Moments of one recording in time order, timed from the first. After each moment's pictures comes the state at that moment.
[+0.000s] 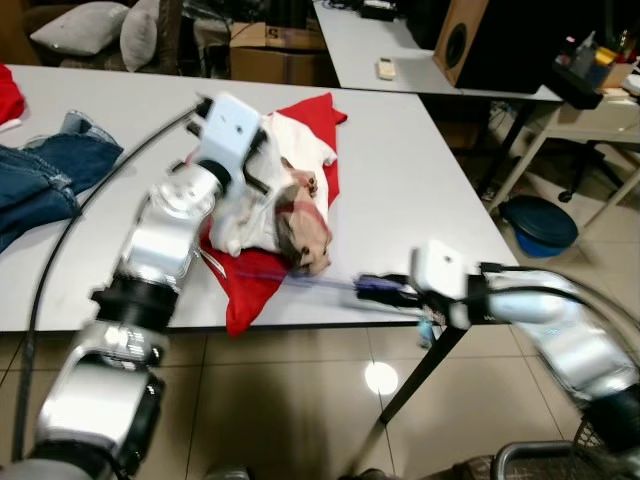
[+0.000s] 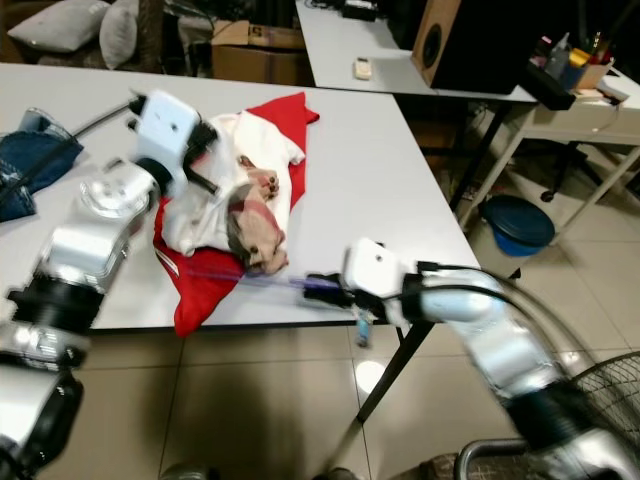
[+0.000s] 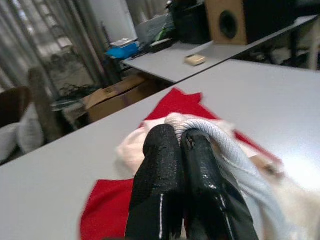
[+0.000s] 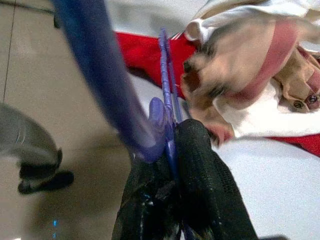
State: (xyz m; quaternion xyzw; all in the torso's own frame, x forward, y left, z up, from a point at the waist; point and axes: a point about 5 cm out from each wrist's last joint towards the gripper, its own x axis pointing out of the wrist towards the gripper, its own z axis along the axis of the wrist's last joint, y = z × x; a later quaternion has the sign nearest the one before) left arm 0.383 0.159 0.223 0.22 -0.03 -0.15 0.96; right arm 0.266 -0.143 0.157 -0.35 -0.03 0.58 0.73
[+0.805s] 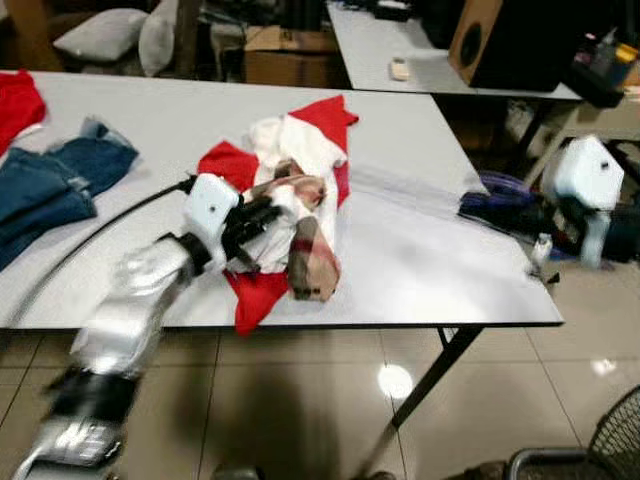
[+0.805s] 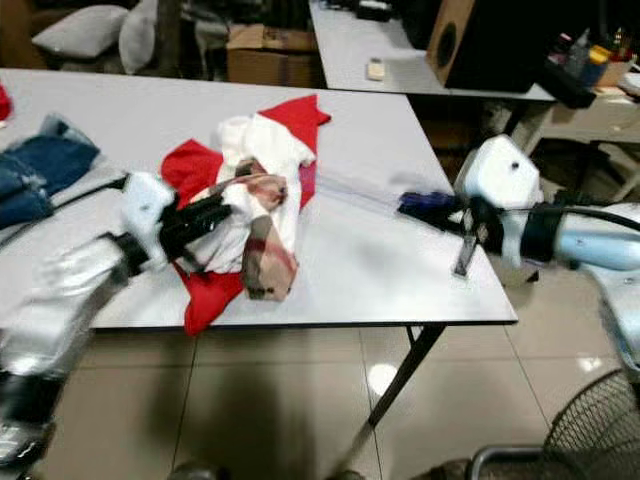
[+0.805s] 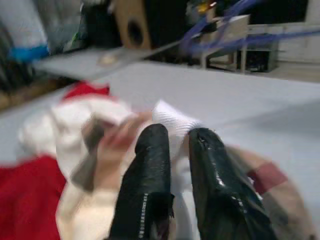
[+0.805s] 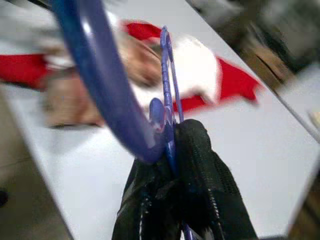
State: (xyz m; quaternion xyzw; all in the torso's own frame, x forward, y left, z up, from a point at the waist) left arm 0.304 0.167 0.183 0.15 -0.02 -0.35 0.92; right arm 0.278 -0.227 0.242 -0.35 0.02 0.38 0.86
